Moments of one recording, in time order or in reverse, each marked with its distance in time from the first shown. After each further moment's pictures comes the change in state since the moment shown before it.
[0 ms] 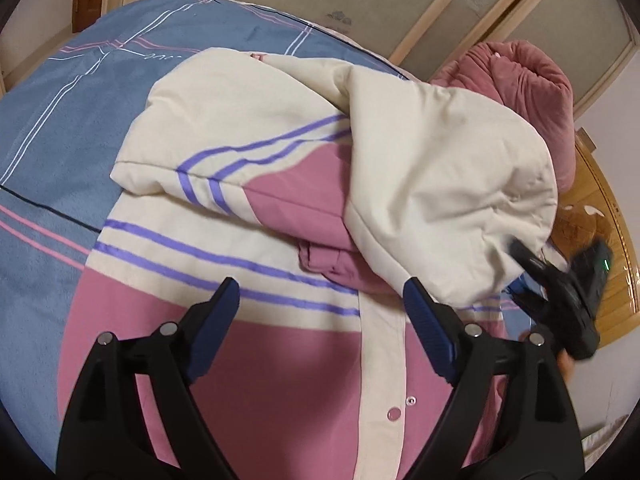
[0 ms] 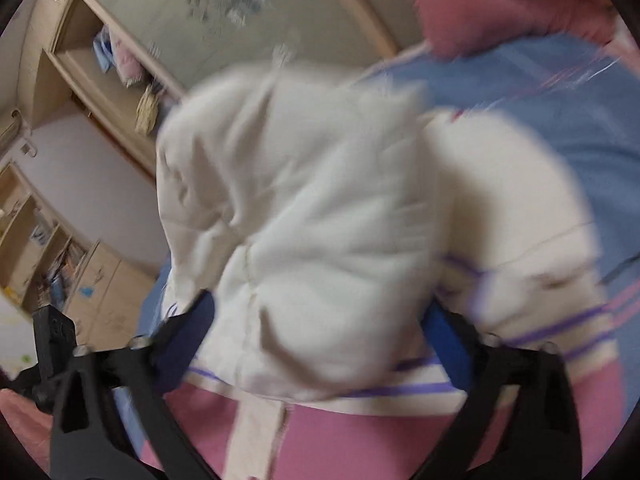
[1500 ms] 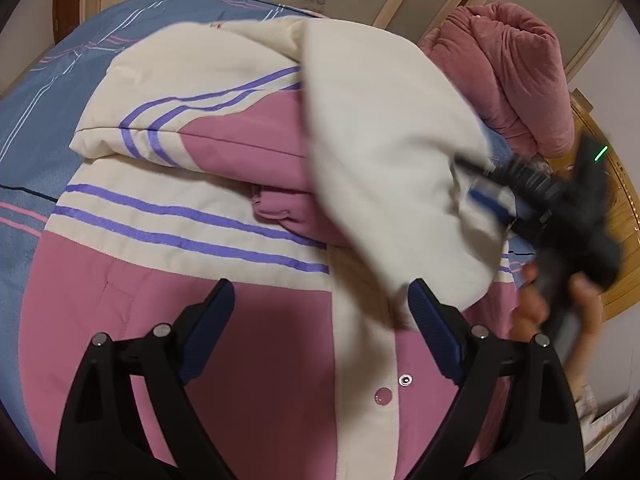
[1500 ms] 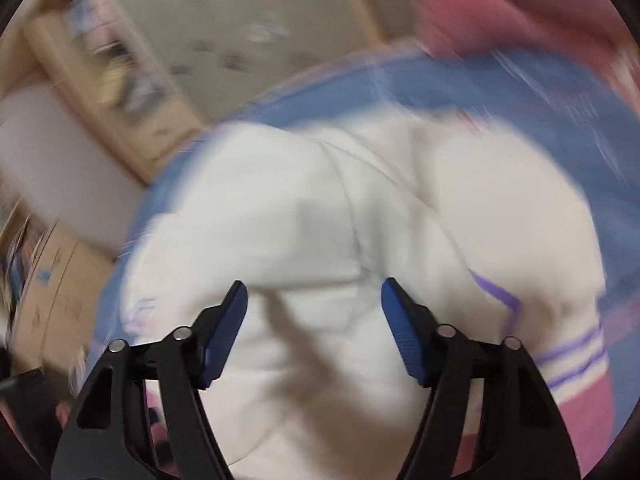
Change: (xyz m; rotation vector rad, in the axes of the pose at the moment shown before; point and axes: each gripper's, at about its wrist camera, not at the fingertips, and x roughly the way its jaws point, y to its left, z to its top) left arm 0.028 -0.038 -0.041 0.086 0.039 0.021; right arm 0.038 -0.042 0.007 0.101 0.034 -0.182
